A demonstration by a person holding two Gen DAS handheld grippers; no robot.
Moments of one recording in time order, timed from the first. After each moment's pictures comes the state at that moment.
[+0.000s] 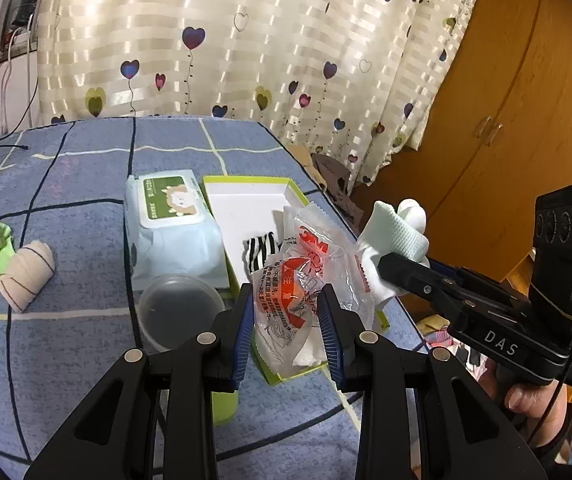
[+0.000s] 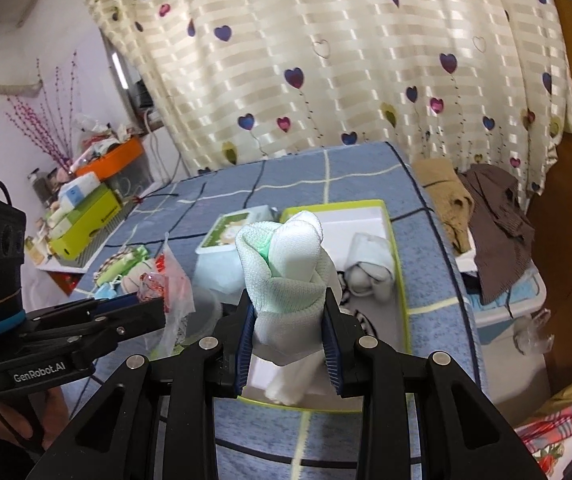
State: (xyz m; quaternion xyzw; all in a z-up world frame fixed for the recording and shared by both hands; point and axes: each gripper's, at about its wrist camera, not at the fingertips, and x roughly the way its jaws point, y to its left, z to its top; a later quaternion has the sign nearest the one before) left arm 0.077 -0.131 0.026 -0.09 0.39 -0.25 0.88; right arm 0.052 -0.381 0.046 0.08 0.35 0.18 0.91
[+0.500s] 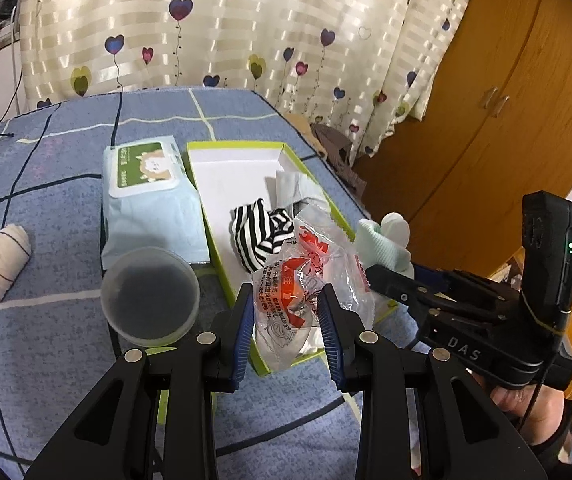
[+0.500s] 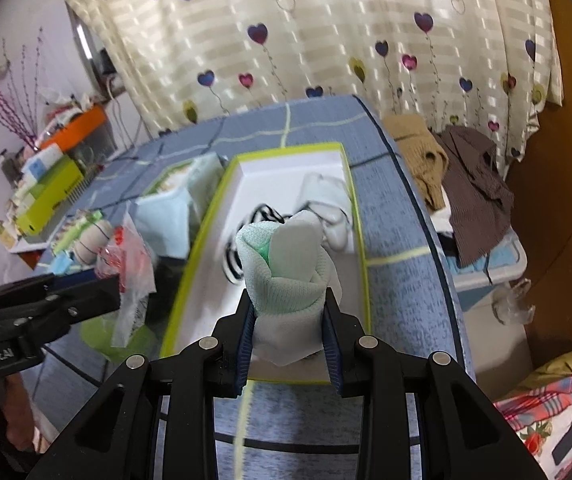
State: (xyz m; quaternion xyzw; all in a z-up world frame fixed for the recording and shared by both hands) left arm 0.082 -0.161 -0.001 -0.06 0.43 -0.25 0.87; right arm 0.063 -0.399 -0.007 0.06 0.42 0.14 0.90
